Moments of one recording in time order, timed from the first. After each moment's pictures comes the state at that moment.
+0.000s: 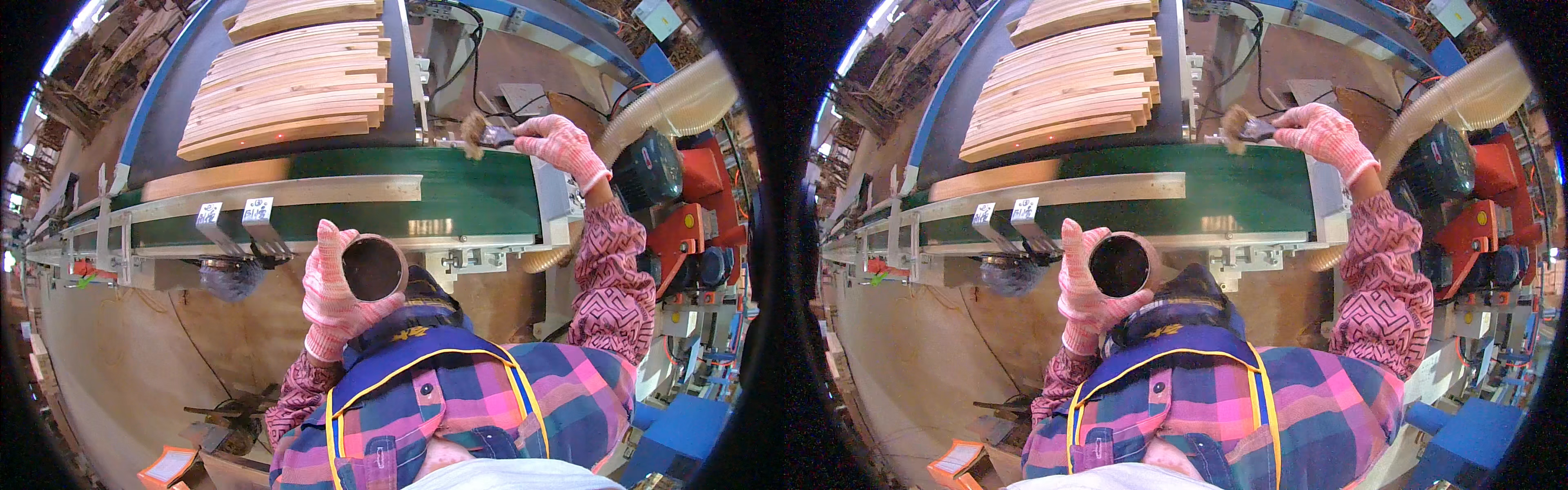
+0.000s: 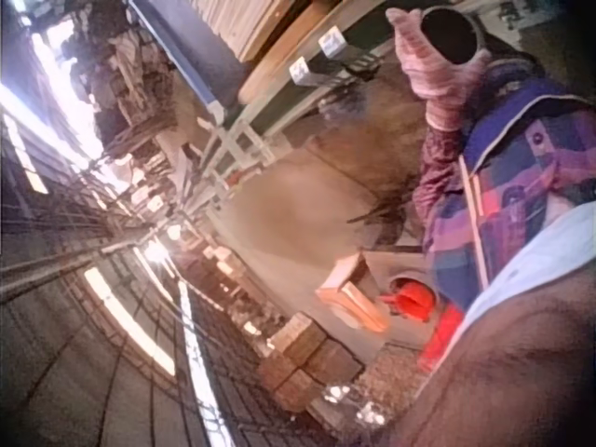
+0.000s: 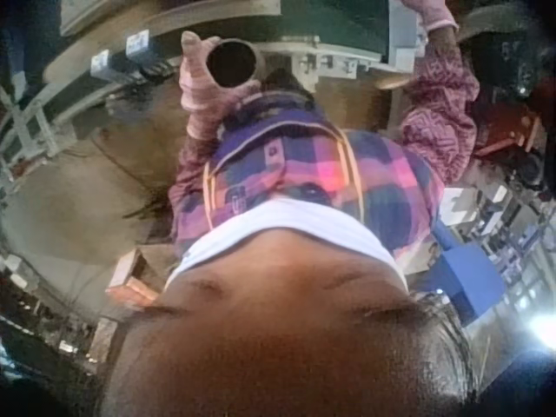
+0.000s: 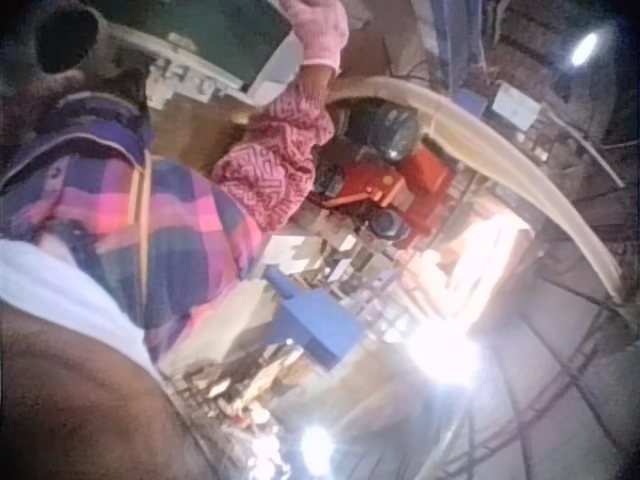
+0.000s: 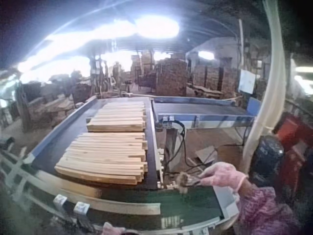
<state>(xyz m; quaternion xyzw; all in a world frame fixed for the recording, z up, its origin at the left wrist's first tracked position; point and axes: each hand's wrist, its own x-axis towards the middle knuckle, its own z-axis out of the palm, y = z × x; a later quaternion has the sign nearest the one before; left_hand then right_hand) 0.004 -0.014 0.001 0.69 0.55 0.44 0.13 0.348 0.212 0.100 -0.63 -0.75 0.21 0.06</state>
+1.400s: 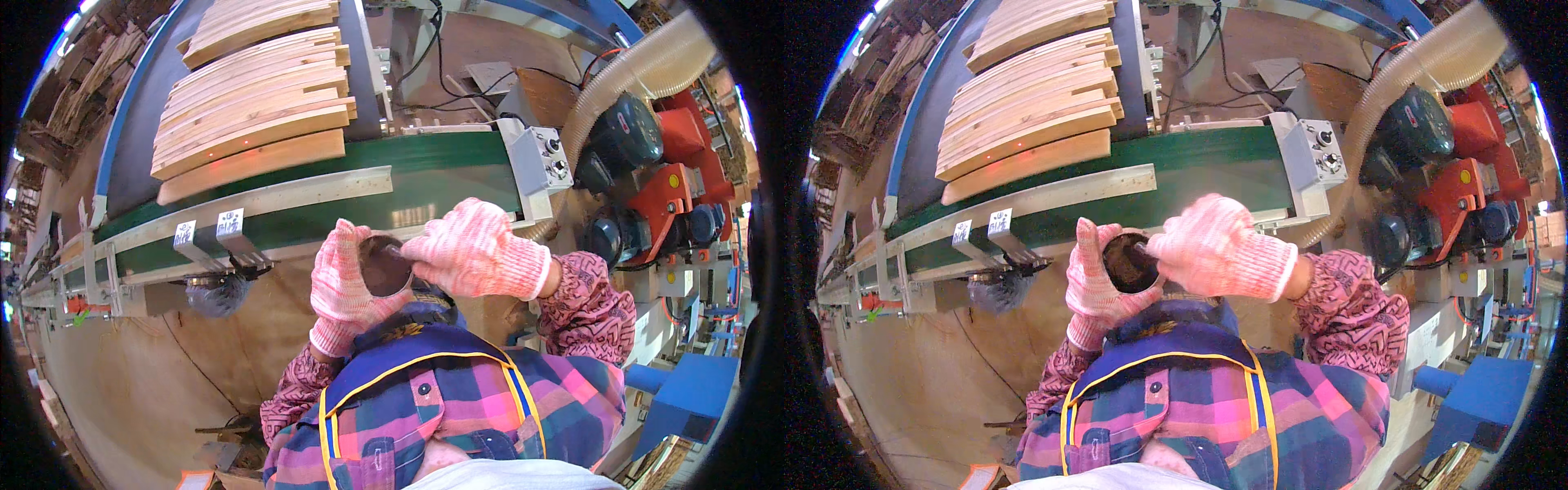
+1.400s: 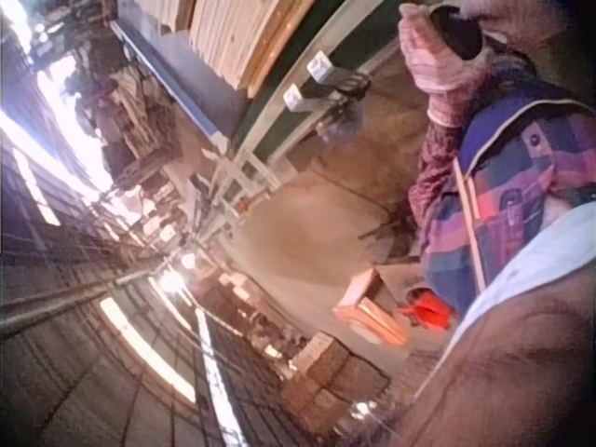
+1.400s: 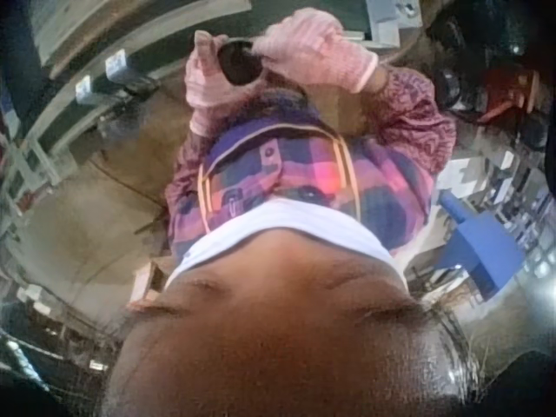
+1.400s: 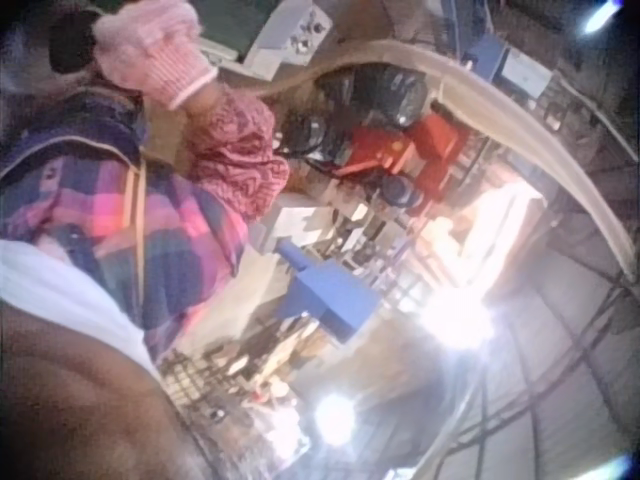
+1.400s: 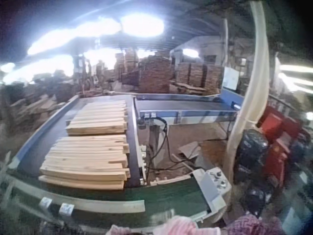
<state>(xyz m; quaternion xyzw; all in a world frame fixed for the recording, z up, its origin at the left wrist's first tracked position) 0.046 -0.001 -0.009 0.73 0.50 0.44 0.15 0.255 0.066 0.095 -0.30 -0.95 0.07 0.00</state>
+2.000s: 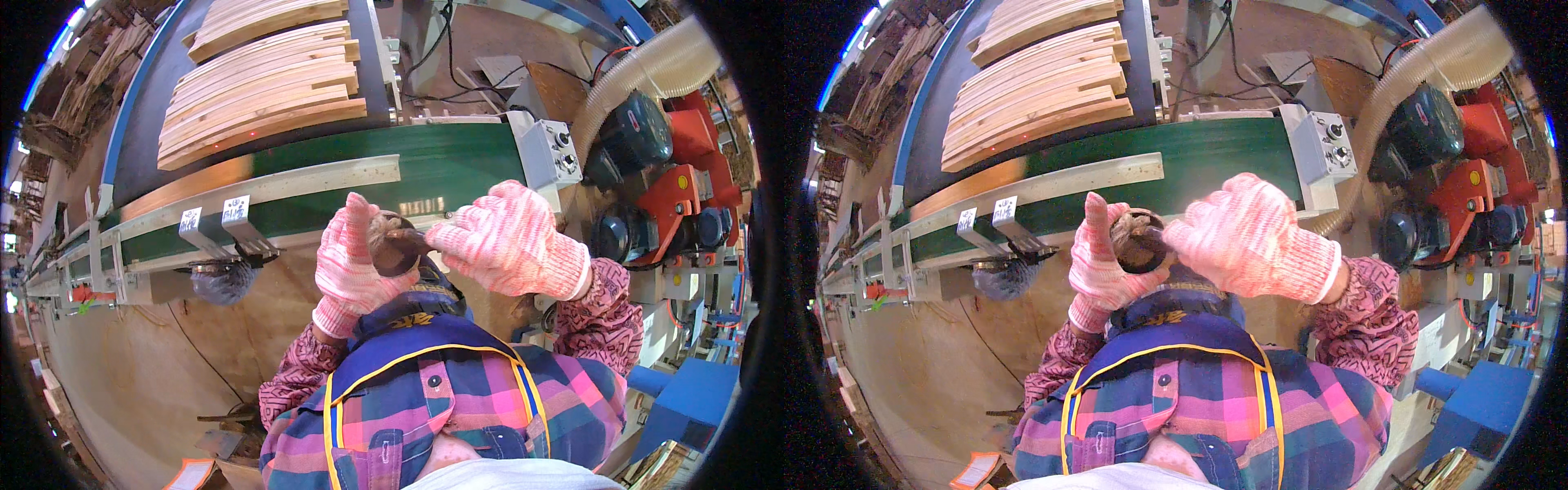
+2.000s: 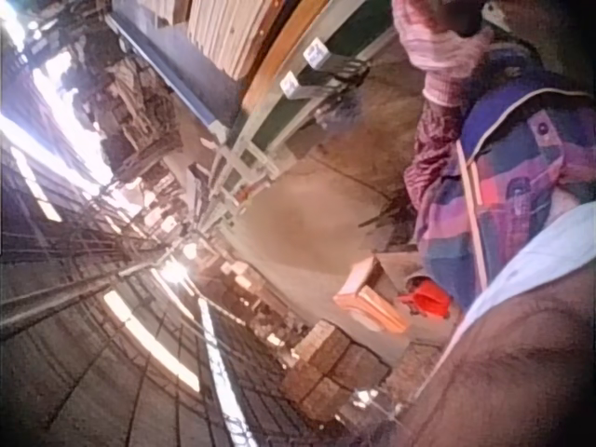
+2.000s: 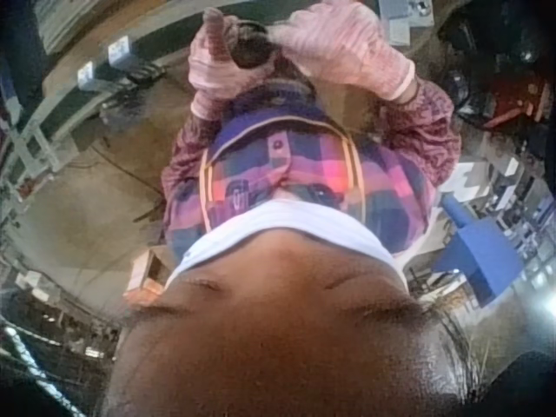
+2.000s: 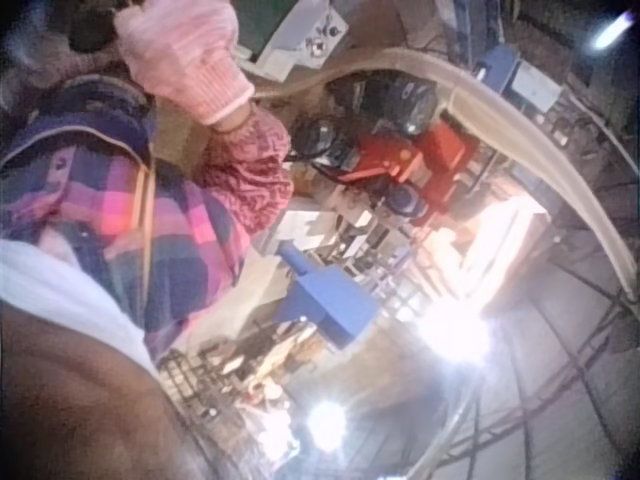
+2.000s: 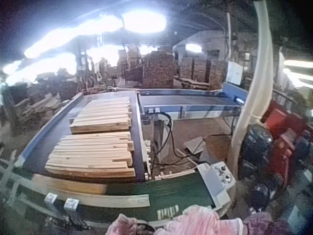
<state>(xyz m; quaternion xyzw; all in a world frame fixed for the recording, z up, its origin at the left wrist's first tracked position) 0.048 0.011 -0.002 0.74 0.49 0.44 0.16 0.274 0.059 0.124 -0.27 -0.96 -0.02 0.05</state>
